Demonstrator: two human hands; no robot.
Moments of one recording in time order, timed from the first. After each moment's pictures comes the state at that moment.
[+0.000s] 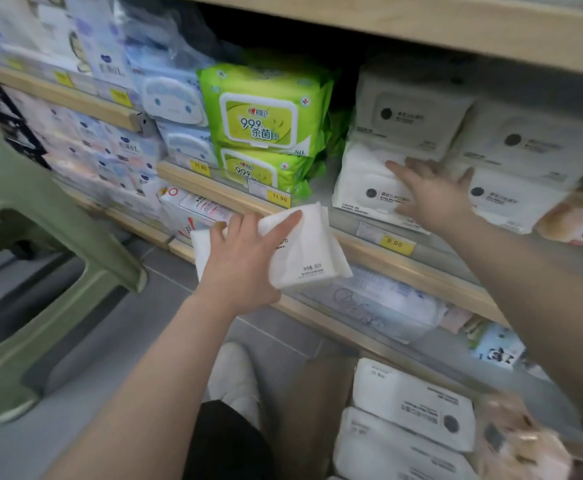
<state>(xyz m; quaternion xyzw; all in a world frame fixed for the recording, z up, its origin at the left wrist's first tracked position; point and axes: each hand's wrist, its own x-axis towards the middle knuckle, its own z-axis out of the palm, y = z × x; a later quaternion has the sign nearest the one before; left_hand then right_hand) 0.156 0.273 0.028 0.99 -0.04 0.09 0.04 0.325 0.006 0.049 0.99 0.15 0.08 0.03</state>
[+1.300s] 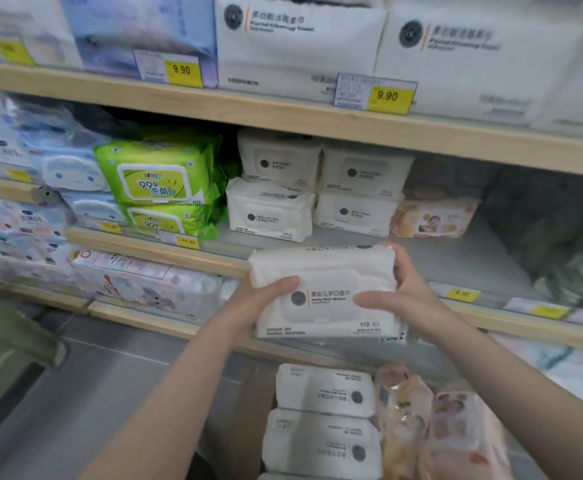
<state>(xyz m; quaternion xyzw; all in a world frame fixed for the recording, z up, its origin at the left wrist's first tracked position) 0.131 0.138 0.058 0.64 0.04 -0.17 0.75 0.114 -0.105 0.082 0.75 0.05 -0.05 -0.65</state>
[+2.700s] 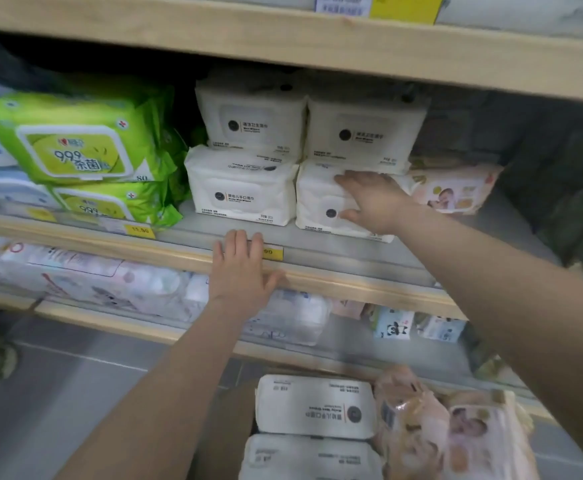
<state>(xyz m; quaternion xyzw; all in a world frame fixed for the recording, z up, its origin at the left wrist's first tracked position) 0.245 0.110 -0.032 0.99 -0.09 0.10 -0.01 0.308 -0.131 0.064 0.99 0.14 0.03 0.03</state>
